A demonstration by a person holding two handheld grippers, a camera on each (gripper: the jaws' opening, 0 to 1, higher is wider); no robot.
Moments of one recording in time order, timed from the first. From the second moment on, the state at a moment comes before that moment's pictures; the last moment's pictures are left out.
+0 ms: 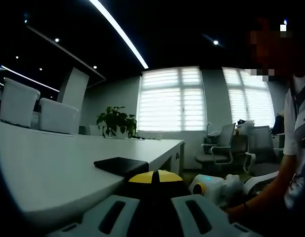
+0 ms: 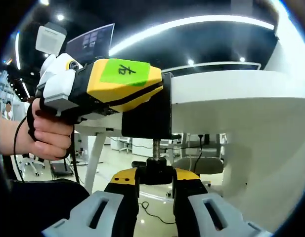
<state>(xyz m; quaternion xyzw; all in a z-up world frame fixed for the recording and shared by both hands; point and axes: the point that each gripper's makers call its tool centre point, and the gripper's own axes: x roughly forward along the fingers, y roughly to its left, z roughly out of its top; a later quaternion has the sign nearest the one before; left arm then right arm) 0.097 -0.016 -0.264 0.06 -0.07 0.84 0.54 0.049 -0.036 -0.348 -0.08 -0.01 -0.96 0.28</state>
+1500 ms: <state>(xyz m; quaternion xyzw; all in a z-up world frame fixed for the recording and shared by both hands) 0.097 -0.021 -0.266 0.05 -0.07 0.84 0.54 0.042 -0.037 -0.348 -0.05 0.01 -0.98 0.18</state>
